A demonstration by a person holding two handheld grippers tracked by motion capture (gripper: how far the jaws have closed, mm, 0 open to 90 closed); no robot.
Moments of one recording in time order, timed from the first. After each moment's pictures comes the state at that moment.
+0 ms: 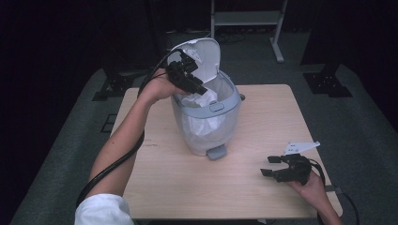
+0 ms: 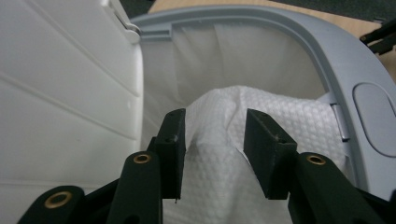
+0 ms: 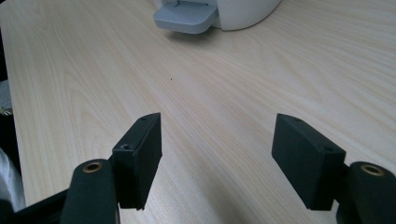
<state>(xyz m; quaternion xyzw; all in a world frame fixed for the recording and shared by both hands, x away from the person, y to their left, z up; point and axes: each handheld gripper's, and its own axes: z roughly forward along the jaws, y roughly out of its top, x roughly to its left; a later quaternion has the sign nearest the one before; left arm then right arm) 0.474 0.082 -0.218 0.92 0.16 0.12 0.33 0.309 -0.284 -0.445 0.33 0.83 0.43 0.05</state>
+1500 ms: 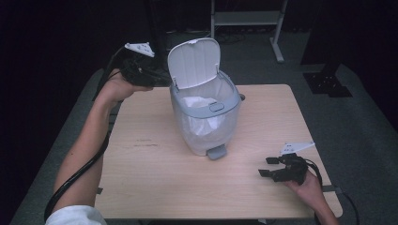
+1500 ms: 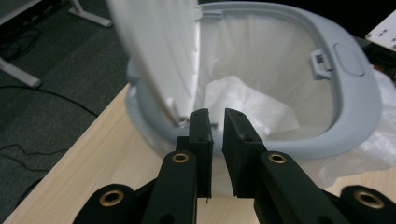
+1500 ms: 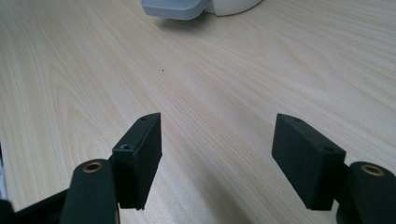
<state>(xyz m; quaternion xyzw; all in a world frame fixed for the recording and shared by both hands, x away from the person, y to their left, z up) 0.459 0.195 -0.200 0.88 0.20 0.13 0.40 0.315 -0.279 -0.455 0.35 0.84 0.42 0.05</state>
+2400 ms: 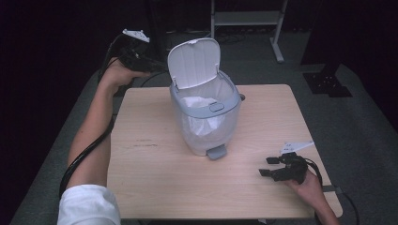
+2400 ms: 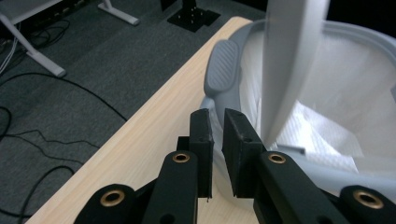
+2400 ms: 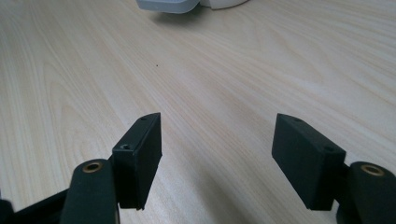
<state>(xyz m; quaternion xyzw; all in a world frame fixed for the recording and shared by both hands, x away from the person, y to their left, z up) 0.513 0.209 -0.196 0.87 0.25 0.14 0.41 0.319 -0.281 -0.458 0.36 0.84 0.41 0.04</state>
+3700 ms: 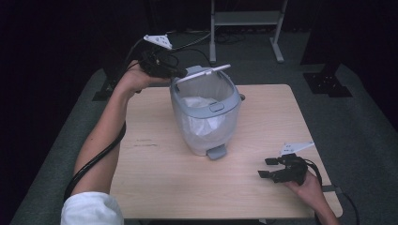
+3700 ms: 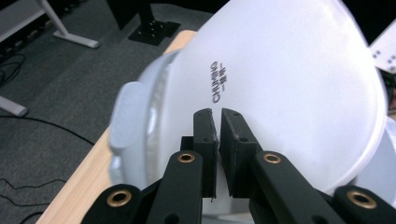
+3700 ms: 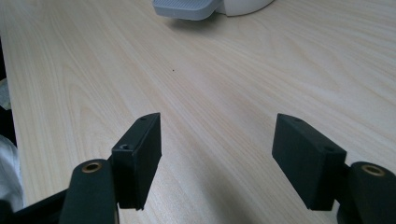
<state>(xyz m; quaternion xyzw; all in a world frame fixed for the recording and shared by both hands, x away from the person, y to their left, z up) 0.480 0.147 -0.195 0.89 0.15 0.12 0.42 0.313 -0.277 -0.453 0.34 0.84 0.42 0.03</state>
